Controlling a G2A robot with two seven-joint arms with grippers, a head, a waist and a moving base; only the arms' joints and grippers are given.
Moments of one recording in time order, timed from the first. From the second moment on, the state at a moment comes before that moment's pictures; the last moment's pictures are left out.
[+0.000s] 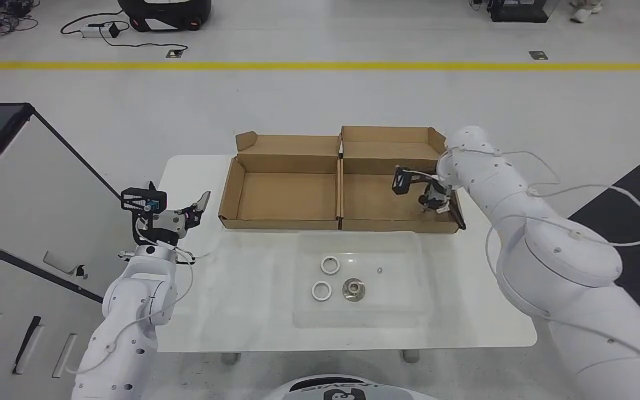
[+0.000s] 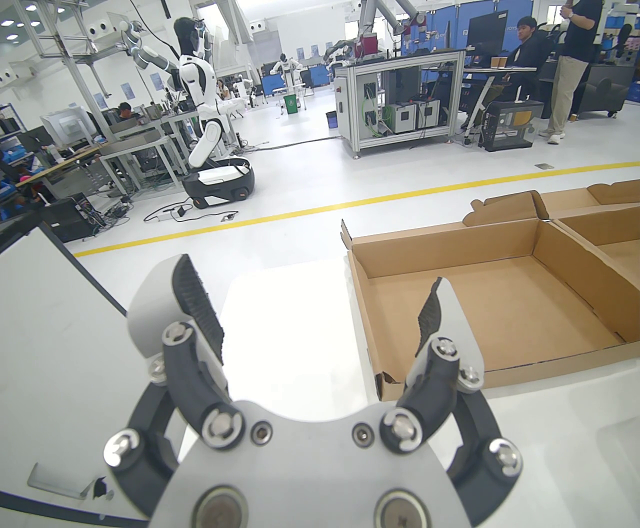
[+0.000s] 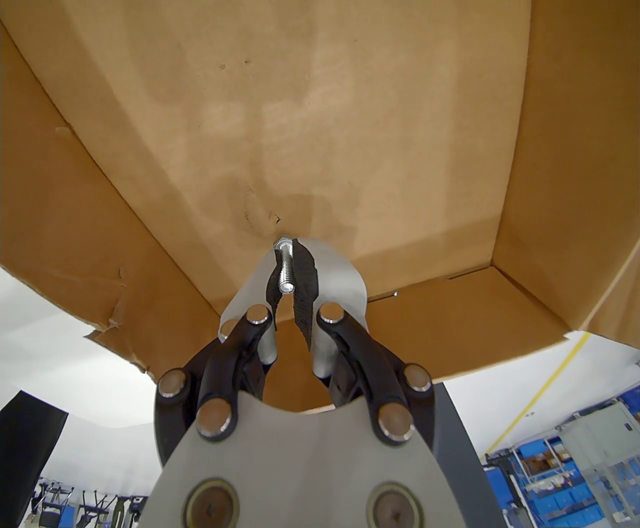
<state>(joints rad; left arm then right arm) 1.73 -1.15 -1.60 -1.80 1.33 0.00 0.00 -0.35 -1.36 0.17 -0.22 -0.96 -1.01 0.66</state>
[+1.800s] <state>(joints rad) 1.73 -1.15 -1.60 -1.80 1.33 0.00 0.00 -0.23 -1.09 0.21 -0.76 -0.65 -1.01 0.61</state>
